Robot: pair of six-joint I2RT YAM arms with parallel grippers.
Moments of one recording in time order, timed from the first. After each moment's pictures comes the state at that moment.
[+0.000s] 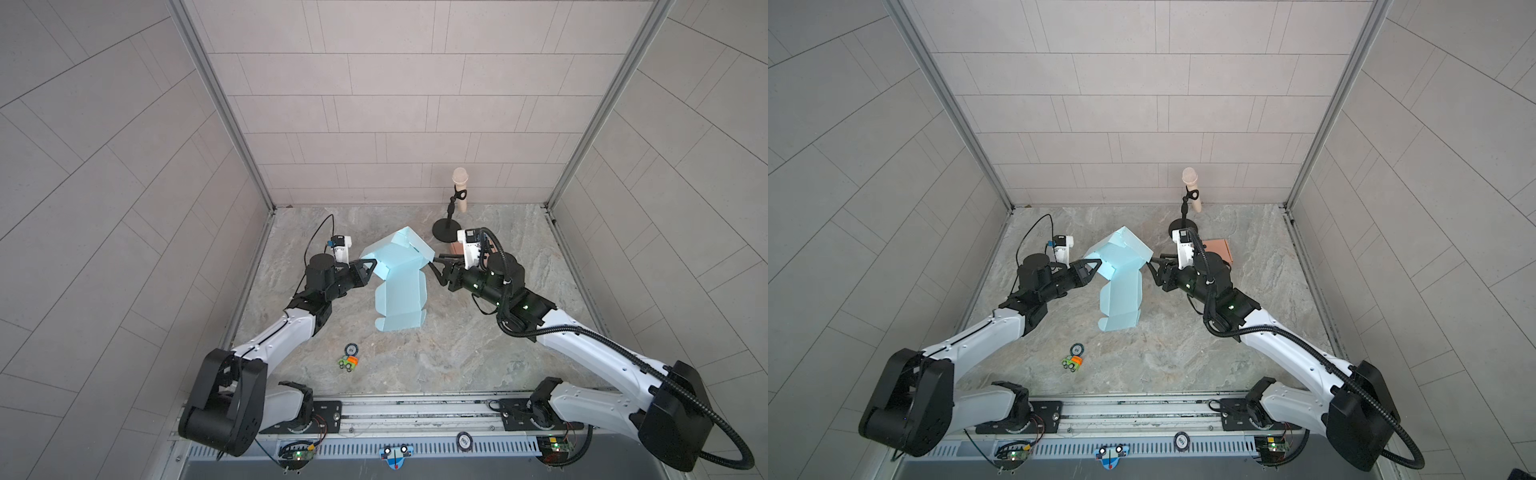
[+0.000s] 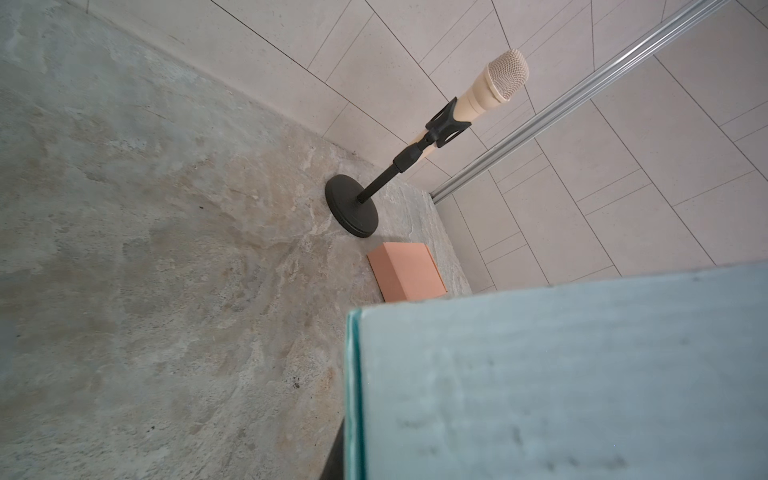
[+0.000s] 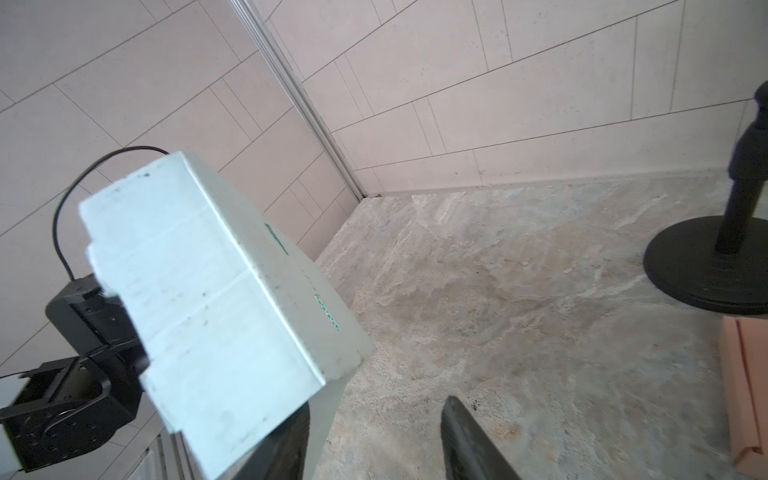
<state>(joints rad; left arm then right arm) -0.28 1.26 0.58 0.39 0.47 -0.67 0.61 1.14 0.79 0.18 -0.16 0.52</state>
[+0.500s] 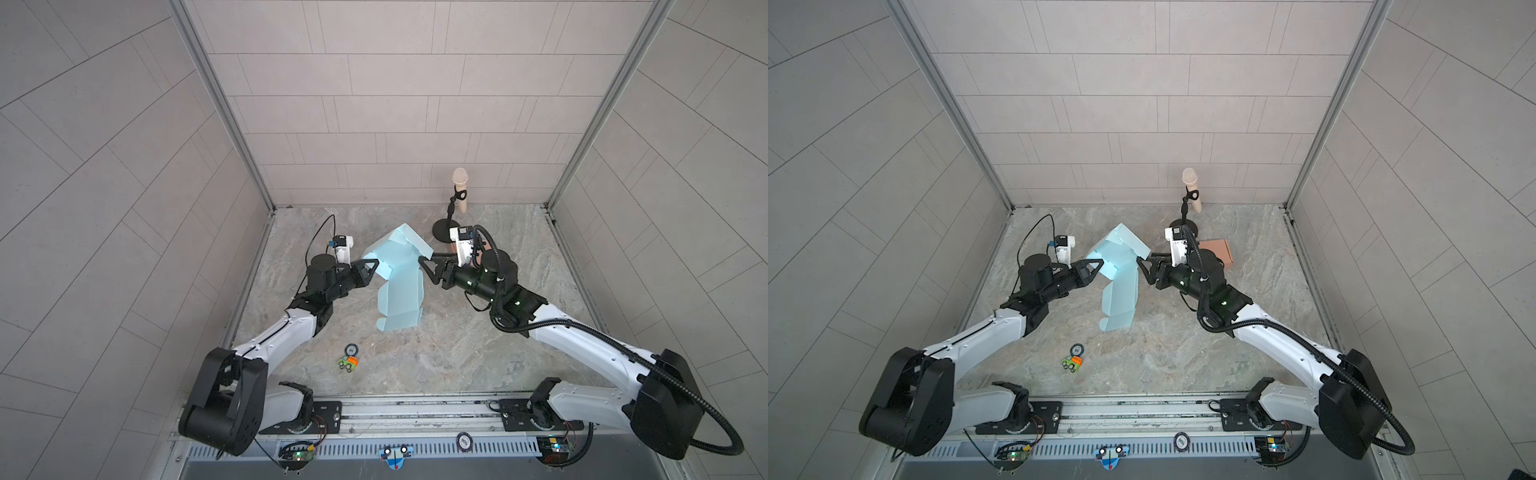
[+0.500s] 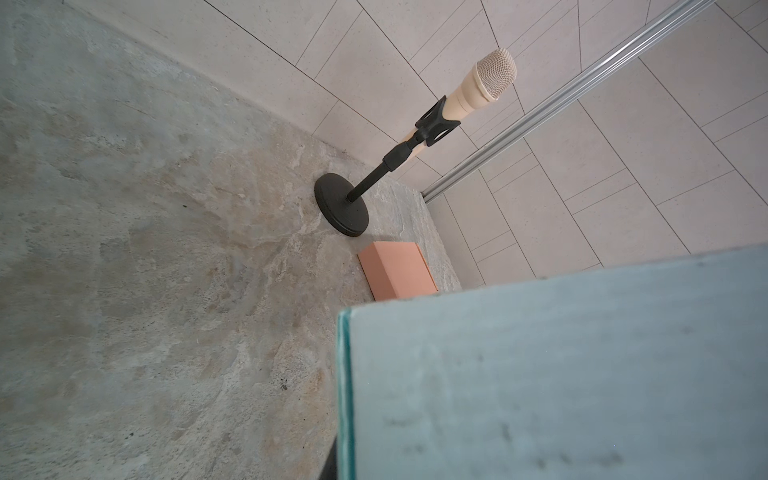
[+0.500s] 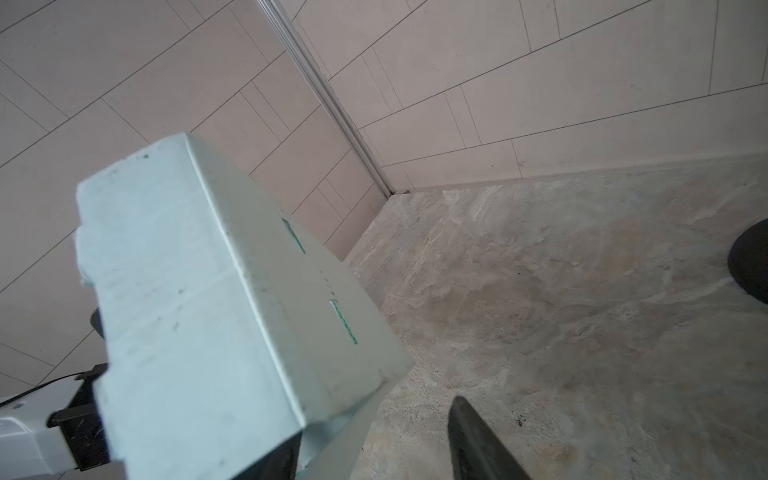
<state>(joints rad) -0.29 1.26 0.58 0.40 0.48 -0.68 0.63 1.19 0.81 0.24 -0.21 0.58</state>
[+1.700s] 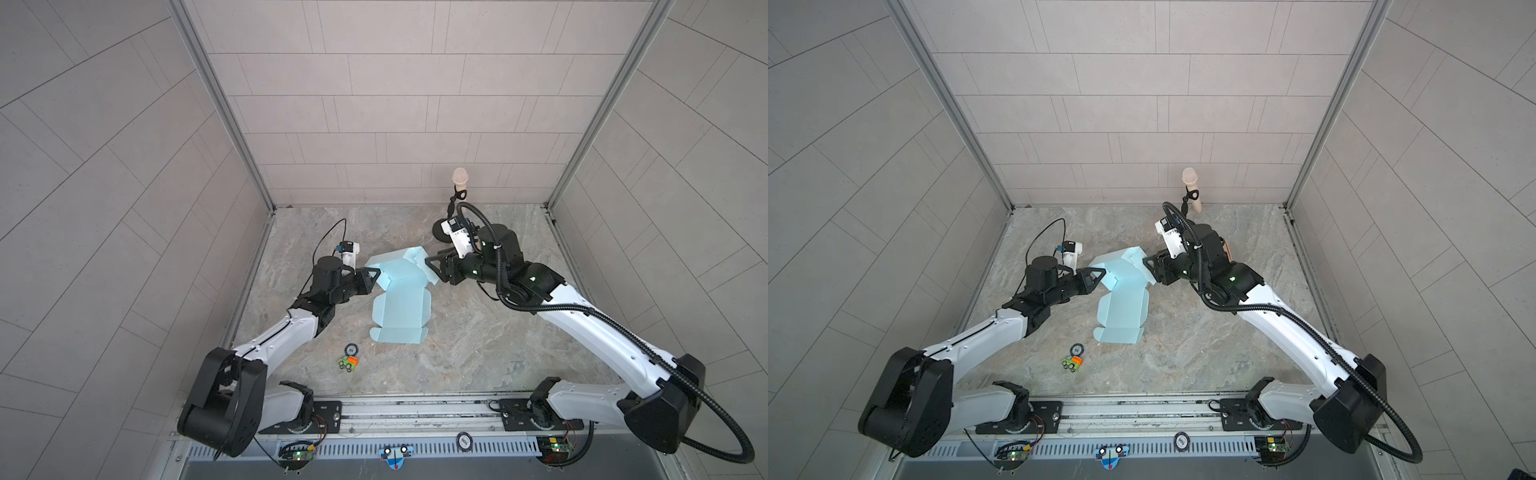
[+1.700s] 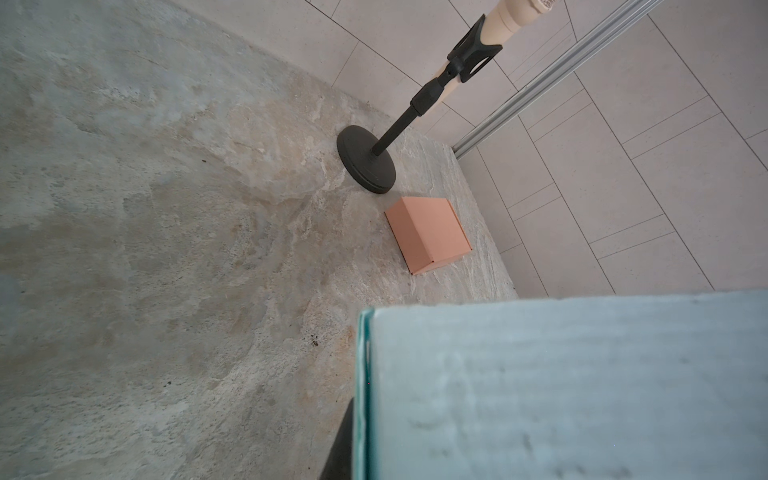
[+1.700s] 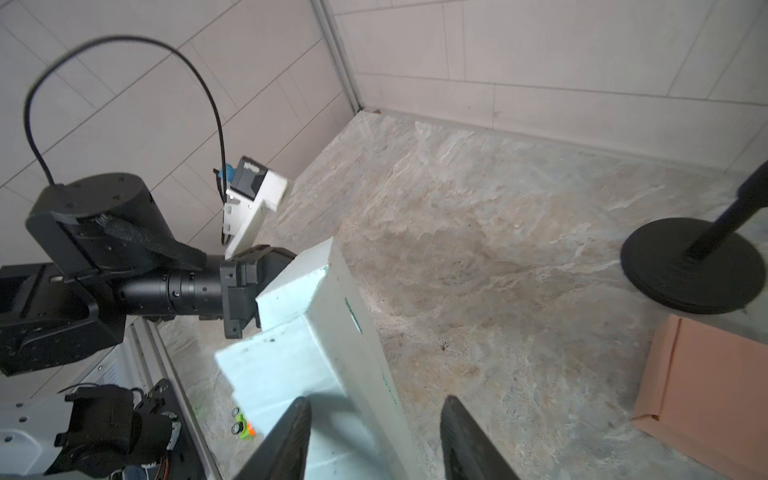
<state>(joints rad) -0.32 1.26 0.58 0.25 0.44 -0.56 0.59 1.25 1.16 -0.40 -0.28 0.24</state>
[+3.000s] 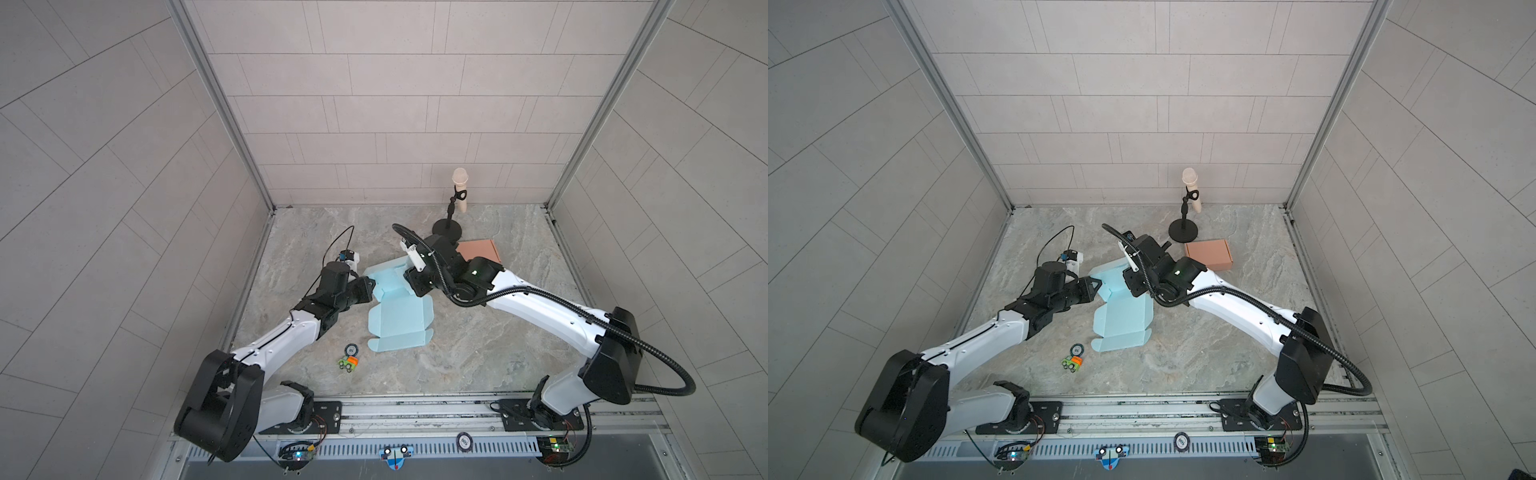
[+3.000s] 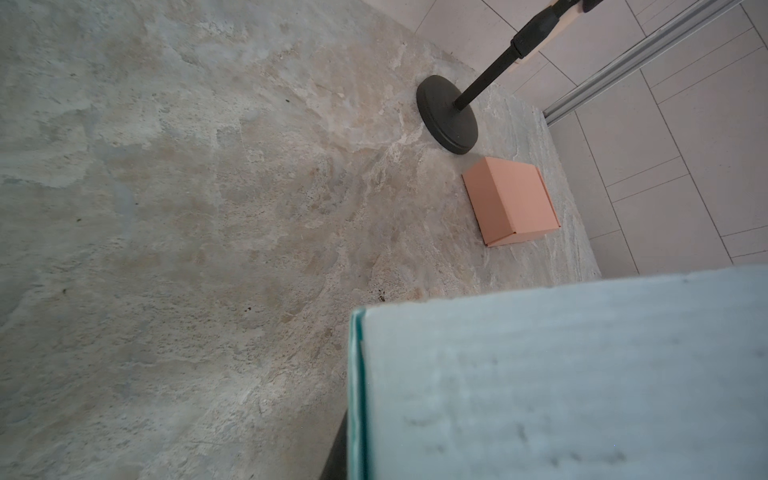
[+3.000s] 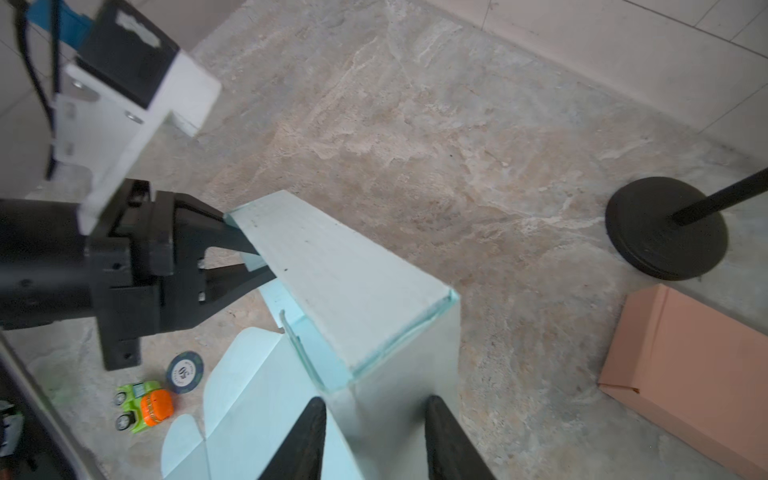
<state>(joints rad) -0.39 1.23 0.59 0.04 0.23 -0.54 0.84 1.56 1.38 -0.60 0.16 0.19</state>
